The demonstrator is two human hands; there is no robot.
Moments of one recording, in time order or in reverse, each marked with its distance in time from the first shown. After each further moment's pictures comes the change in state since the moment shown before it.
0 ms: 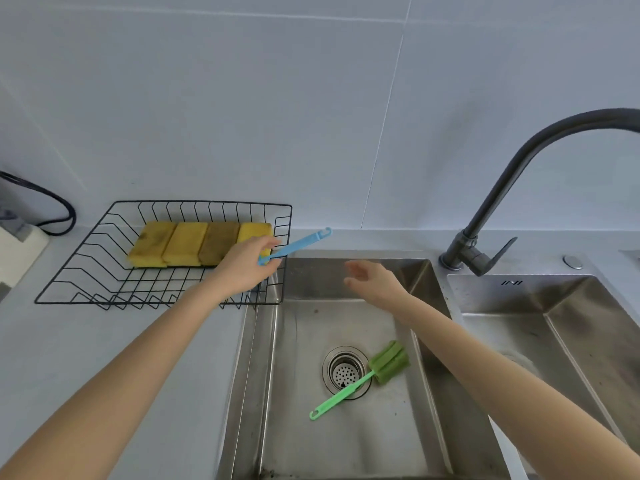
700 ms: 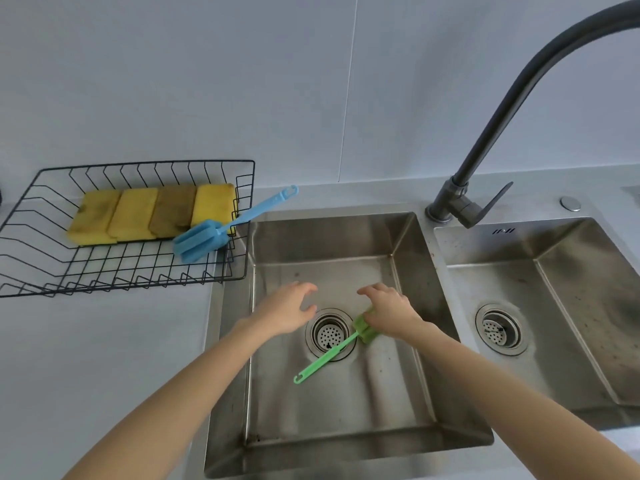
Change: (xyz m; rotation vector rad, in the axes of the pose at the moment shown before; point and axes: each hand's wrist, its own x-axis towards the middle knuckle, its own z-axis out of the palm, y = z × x) left_hand 0.000 0.004 0.152 0.124 -0.444 0.016; right_hand -0.006 0.118 0.029 -0.484 -0.176 0.109
